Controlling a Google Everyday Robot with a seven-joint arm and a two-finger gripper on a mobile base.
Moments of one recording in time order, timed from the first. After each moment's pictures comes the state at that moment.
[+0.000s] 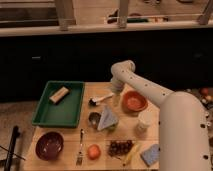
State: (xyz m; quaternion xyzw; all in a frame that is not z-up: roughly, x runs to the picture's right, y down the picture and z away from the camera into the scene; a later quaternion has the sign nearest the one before) arm 0.053 0.057 0.932 -0.30 -0.14 -0.09 0.94
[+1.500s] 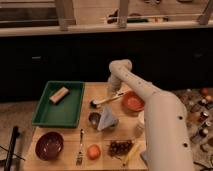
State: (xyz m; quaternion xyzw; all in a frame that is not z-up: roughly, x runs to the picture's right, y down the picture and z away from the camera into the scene) arm 0.042 0.054 0.958 -0.32 -0.16 -0.11 0.93
